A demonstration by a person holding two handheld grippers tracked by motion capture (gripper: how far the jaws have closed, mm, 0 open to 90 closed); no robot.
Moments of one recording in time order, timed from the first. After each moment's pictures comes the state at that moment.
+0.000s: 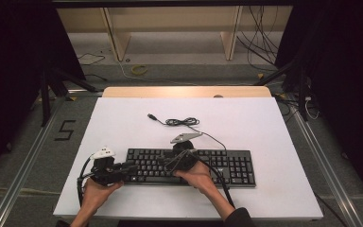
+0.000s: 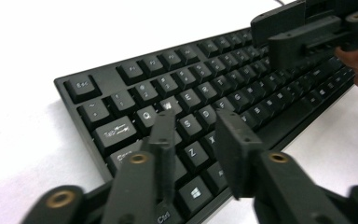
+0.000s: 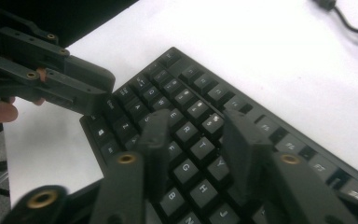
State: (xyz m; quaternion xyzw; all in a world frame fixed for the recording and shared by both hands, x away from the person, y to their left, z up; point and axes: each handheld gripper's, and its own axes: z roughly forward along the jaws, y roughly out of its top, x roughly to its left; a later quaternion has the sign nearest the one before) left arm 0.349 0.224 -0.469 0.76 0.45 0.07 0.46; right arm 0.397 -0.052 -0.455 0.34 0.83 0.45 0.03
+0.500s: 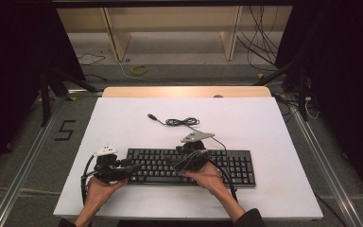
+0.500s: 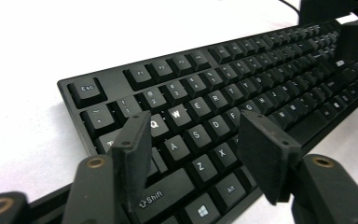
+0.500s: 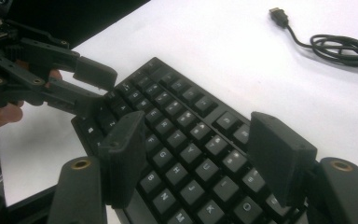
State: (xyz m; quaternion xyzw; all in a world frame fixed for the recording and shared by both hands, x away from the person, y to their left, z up) left arm 0.358 0.218 -0.473 0.75 0.48 0.07 0.45; right arm 0.391 -0.079 -0.445 0.35 0.81 0.46 0.06
